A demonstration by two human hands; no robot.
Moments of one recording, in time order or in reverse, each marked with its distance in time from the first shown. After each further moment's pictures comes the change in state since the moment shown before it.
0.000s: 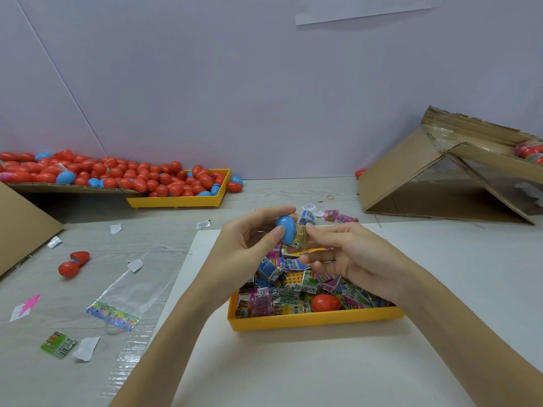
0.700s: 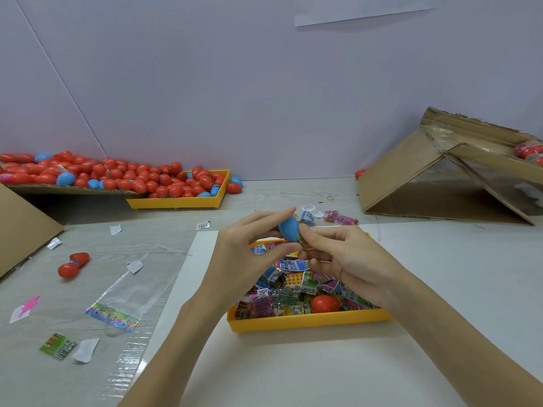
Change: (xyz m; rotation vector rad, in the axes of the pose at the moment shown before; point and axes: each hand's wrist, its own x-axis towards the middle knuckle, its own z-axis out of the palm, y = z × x) left_hand 0.002 -0.009 0.005 0.296 0.083 0.365; right_hand 0.002 0.010 0.007 -0.007 0.050 -0.073
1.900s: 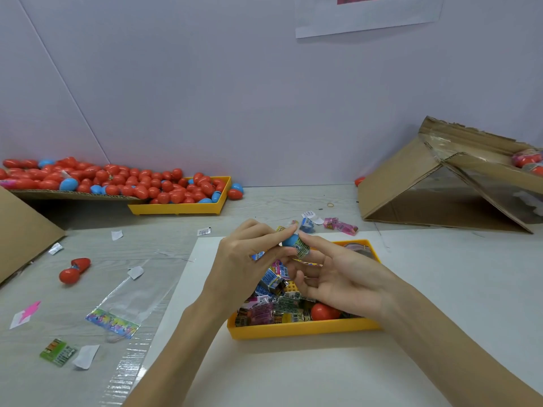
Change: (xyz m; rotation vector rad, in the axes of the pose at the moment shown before) left_hand 0.002 -0.012 0.002 0.282 0.061 0.209; right_hand 0.002 0.001 0.009 0.471 -0.056 0.388
